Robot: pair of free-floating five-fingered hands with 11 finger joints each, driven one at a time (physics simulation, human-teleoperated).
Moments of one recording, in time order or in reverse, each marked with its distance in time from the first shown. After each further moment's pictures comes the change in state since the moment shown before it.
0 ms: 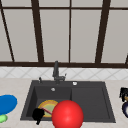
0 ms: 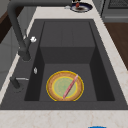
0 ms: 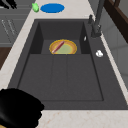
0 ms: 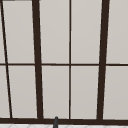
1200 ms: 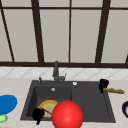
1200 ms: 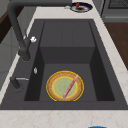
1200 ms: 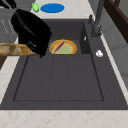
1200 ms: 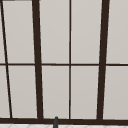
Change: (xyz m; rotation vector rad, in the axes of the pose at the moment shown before) left hand 0.000 0.000 0.000 0.000 0.000 0.000; right hand 0.191 -0.053 0.080 0.003 -0.014 -0.025
